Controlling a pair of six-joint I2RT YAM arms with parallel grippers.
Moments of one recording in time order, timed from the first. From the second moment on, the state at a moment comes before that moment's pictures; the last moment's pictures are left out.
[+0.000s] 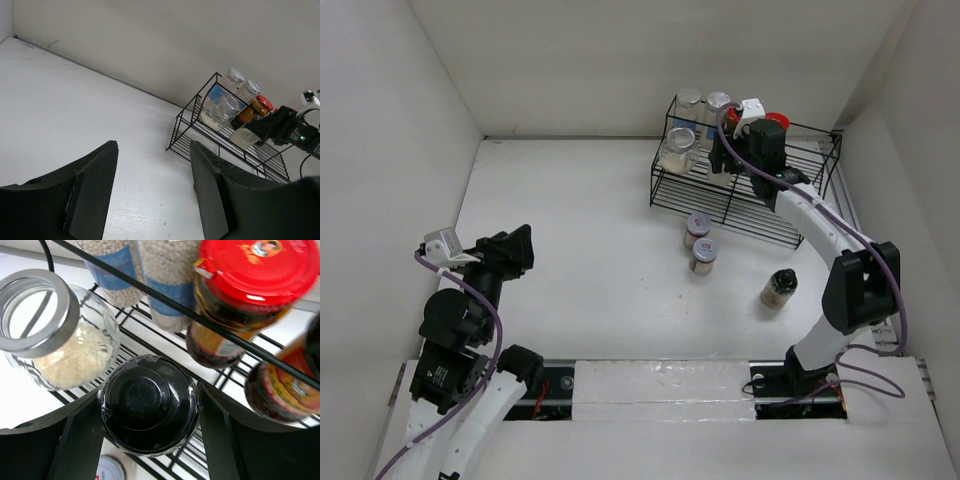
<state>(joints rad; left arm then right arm) -0.41 0.29 0.81 -0.43 -0.37 -0.51 0.28 1.64 1.38 -0.08 0.00 0.06</state>
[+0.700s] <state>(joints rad) -0.41 0.30 0.81 -0.43 -0.35 -0.51 0.35 1.19 1.06 0.04 0.21 0.14</state>
